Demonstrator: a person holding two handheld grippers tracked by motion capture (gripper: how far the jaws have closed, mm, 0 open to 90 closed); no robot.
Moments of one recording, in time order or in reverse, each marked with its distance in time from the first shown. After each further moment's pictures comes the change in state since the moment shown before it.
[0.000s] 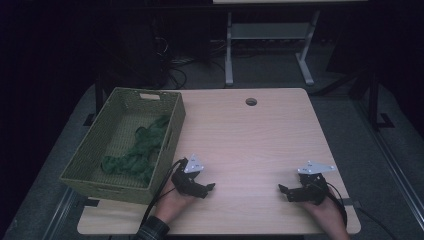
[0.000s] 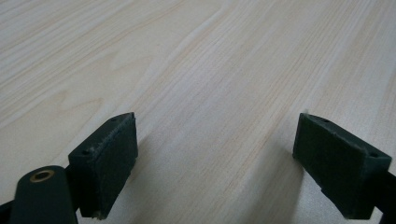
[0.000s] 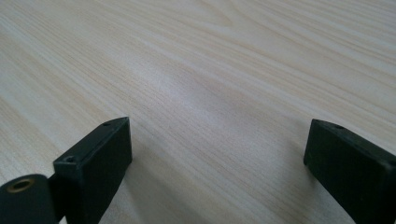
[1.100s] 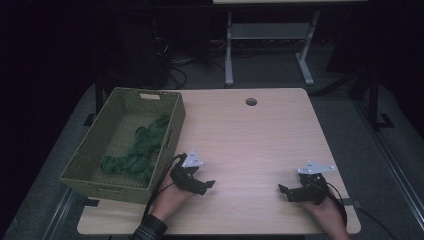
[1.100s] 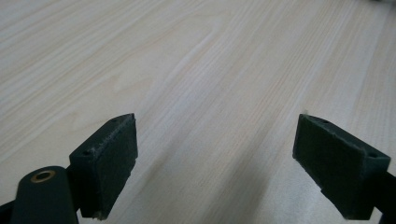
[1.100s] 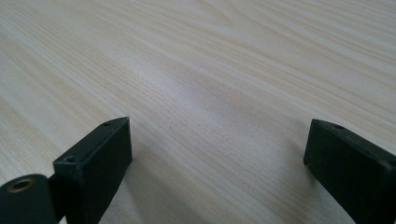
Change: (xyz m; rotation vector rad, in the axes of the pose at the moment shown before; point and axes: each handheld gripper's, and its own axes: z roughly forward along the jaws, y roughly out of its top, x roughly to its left) left arm 0.005 0.017 -0.015 -0.006 -0.045 0.004; right arm 0.000 0.000 0.000 0.001 0.000 -0.002
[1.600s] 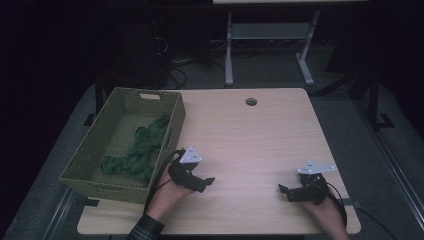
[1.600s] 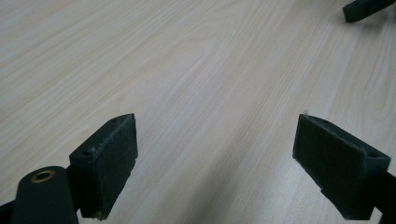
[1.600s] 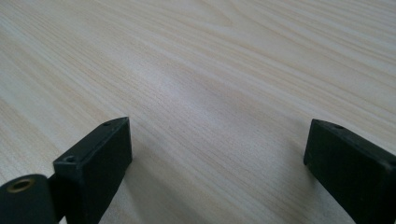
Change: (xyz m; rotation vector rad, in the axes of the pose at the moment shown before) left arm -0.003 0.017 -0.017 -0.008 -0.011 0.009; right arm 0.000 0.000 0.000 -0.001 0.000 0.002
